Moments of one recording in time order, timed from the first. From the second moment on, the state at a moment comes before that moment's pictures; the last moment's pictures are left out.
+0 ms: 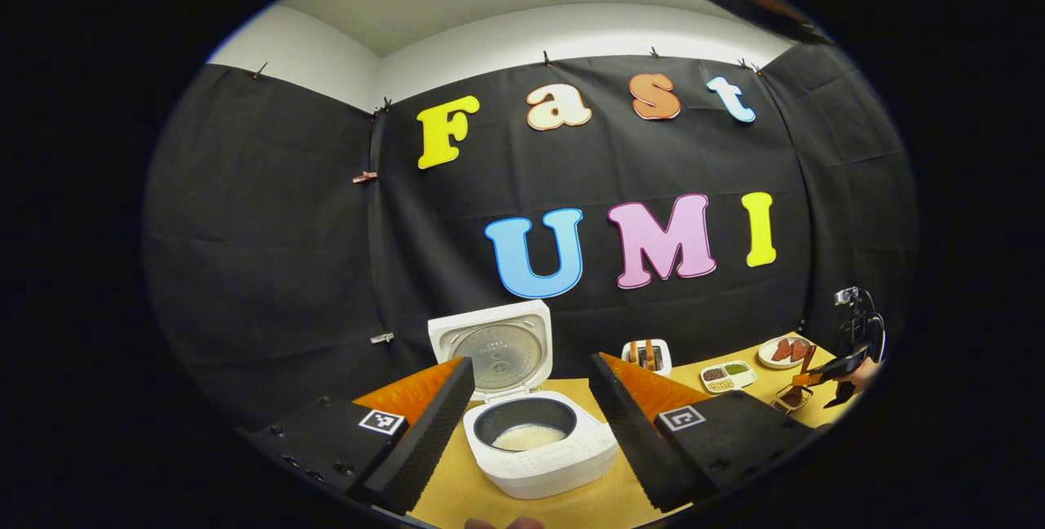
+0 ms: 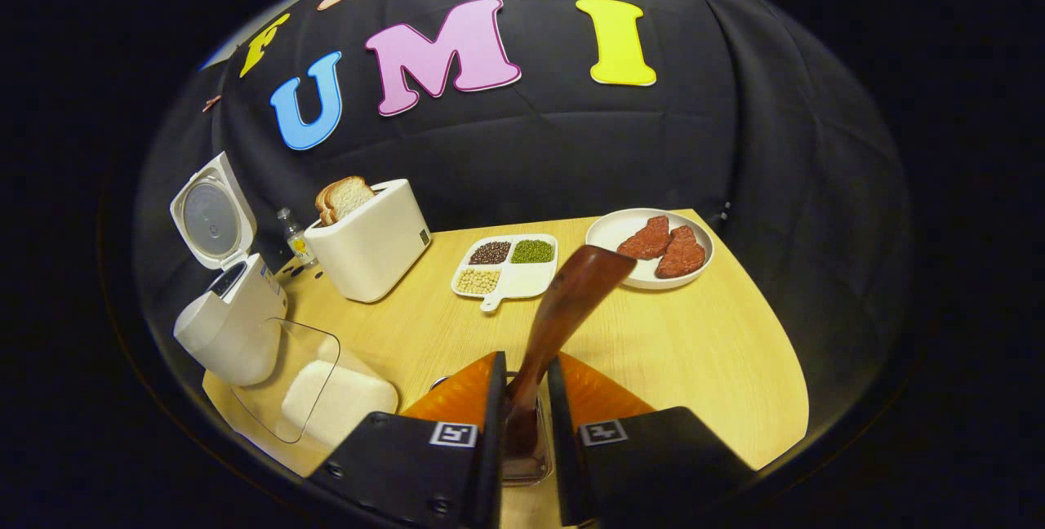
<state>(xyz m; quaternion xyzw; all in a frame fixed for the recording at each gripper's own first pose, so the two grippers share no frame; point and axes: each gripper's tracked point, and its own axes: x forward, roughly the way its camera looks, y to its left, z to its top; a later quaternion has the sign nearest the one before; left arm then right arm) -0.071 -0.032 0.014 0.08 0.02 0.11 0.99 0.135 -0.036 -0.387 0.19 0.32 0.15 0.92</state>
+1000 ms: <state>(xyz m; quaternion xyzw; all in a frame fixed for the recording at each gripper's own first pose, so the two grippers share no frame) -0.068 -0.001 0.012 0.07 0.01 0.08 0.99 0.111 -0.085 -0.305 0.29 0.23 0.00 0.93</state>
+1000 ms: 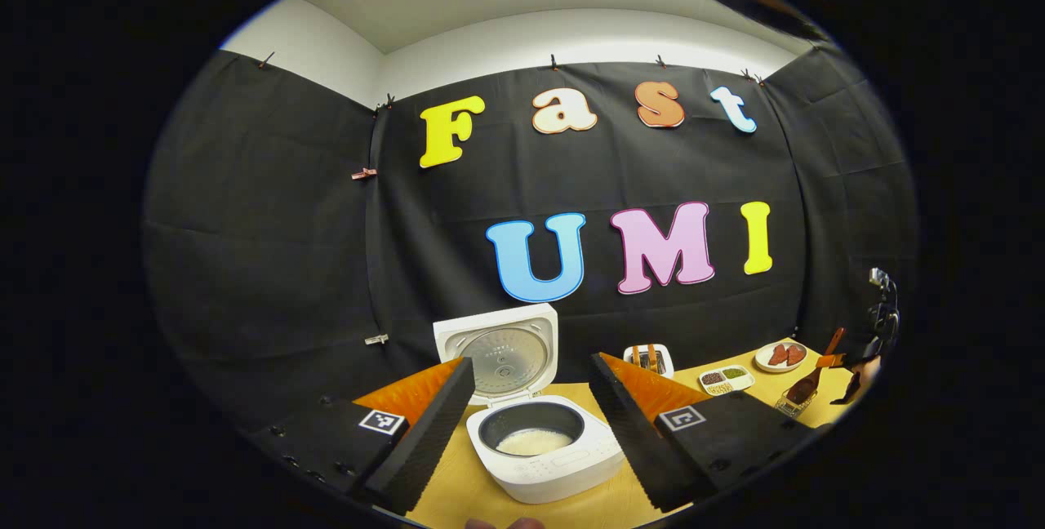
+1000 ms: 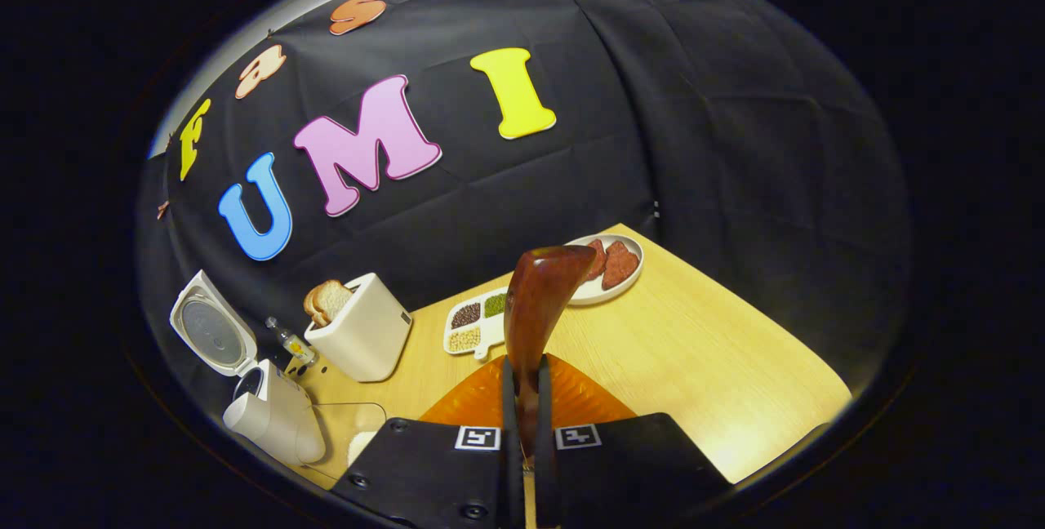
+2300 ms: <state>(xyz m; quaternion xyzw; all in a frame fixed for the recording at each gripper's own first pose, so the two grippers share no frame) -0.061 0.058 -0.018 0.03 0.02 0.01 1.00 0.082 0.154 -0.295 -0.01 0.24 0.15 0.96</state>
